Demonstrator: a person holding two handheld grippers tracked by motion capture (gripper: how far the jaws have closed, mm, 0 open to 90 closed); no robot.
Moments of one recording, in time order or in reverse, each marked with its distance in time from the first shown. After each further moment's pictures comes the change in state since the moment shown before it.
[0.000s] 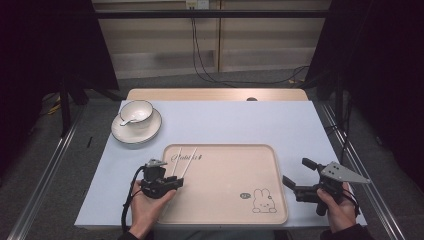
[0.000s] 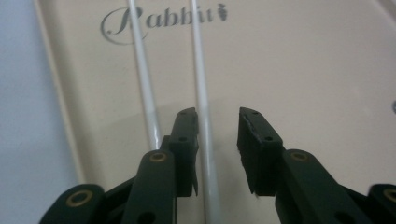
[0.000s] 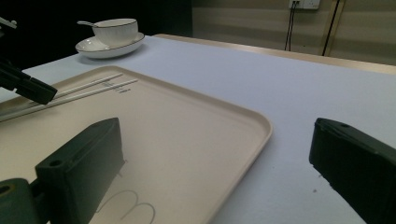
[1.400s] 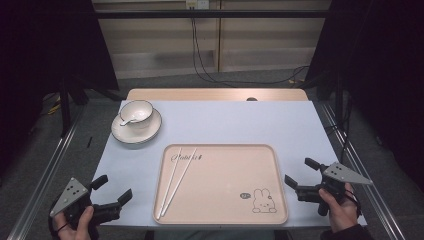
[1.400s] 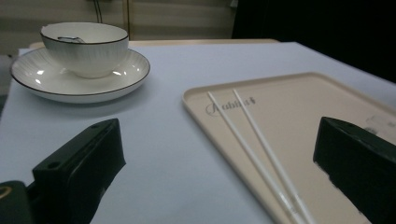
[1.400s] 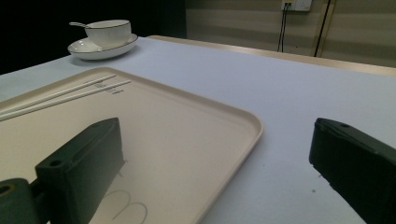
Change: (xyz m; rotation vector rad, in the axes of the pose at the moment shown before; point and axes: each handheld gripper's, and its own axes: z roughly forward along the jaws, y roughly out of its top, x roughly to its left) left arm 0.065 -0.064 -0.128 -0.476 0.068 0.177; right arm -0.002 -0.001 -0.003 -0.006 -0.023 0.009
